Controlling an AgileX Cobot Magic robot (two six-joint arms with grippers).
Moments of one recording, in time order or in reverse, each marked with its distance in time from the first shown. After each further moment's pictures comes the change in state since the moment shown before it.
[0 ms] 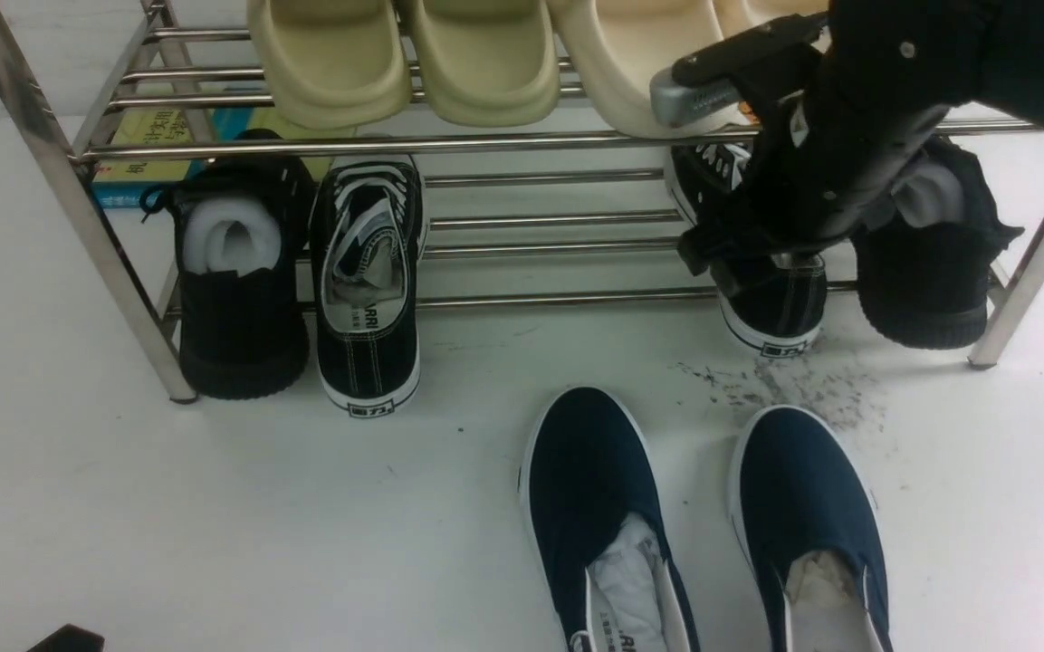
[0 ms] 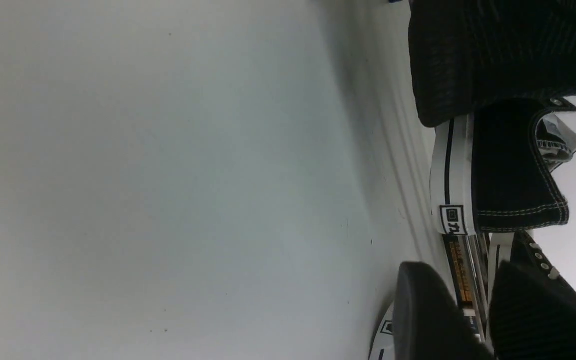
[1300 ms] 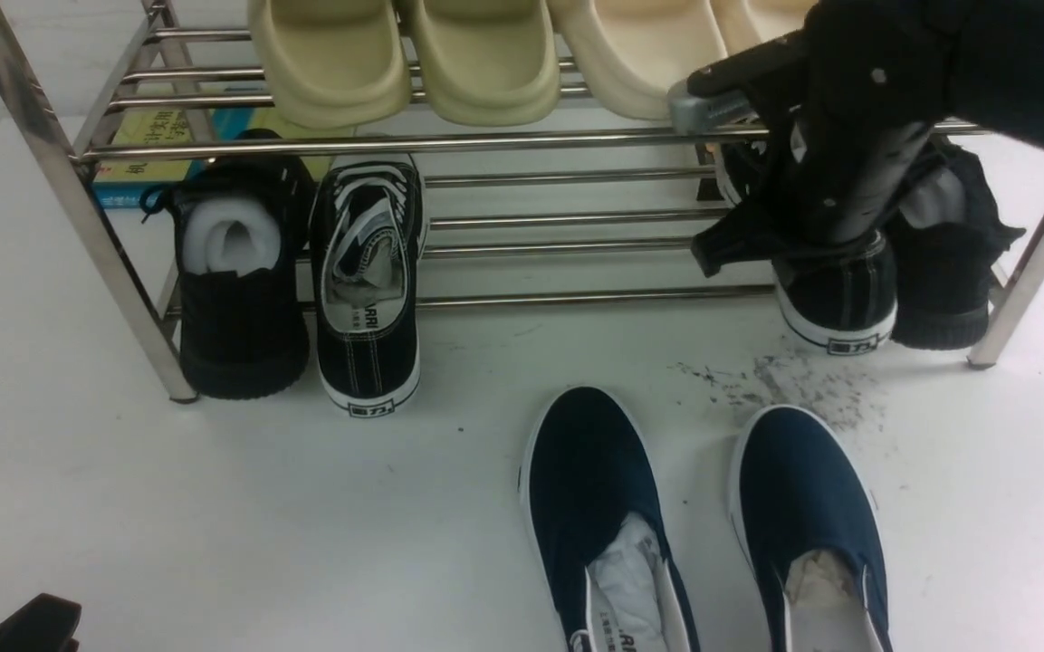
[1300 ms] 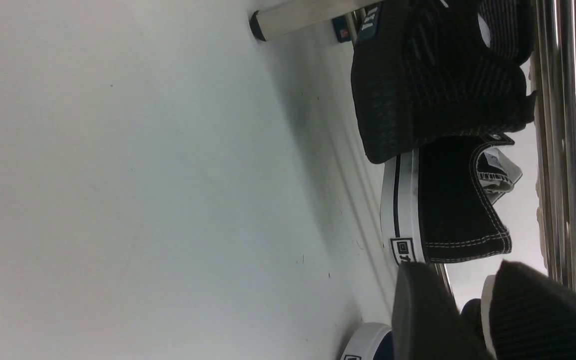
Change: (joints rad) right arm 0.002 -0.019 -0.003 -0.053 0.092 0.097; left arm 0.000 0.000 0.007 0.002 -0.105 -0.002
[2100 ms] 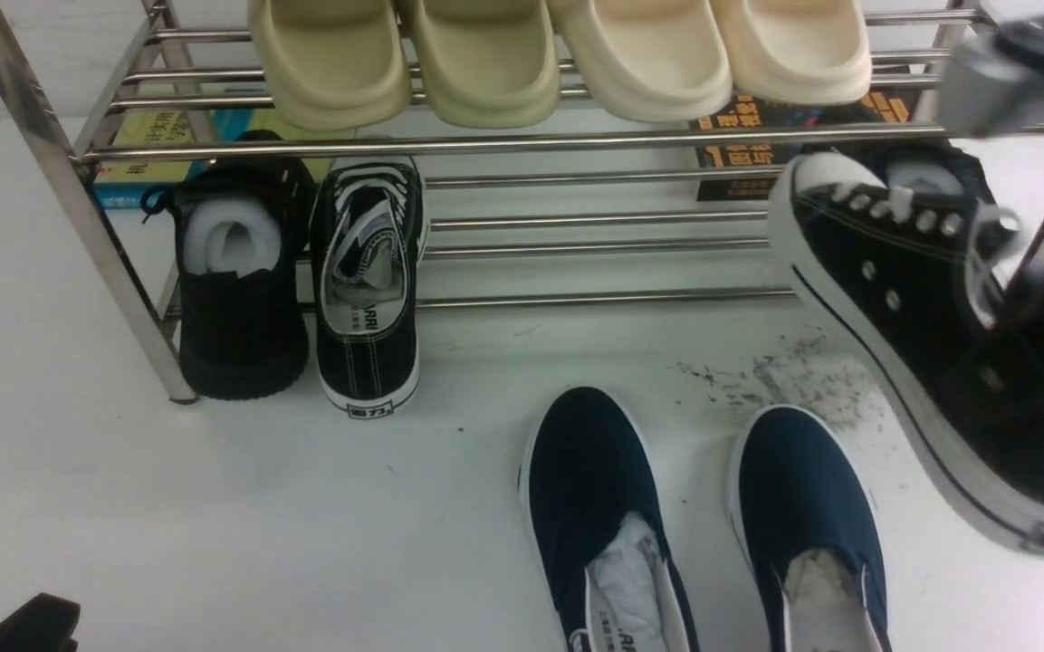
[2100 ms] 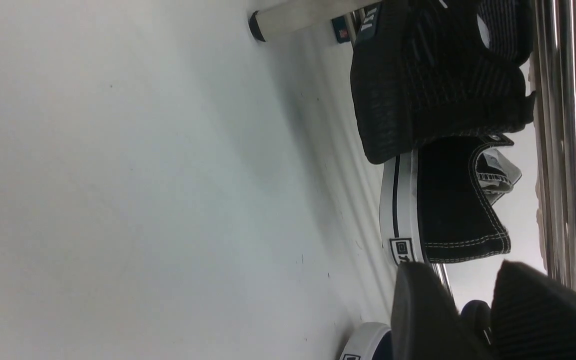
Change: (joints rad) right arm 0.000 -0.636 0.382 0.384 0.137 -0.185; left arm 0.000 0.000 0.000 0.000 0.000 0.000
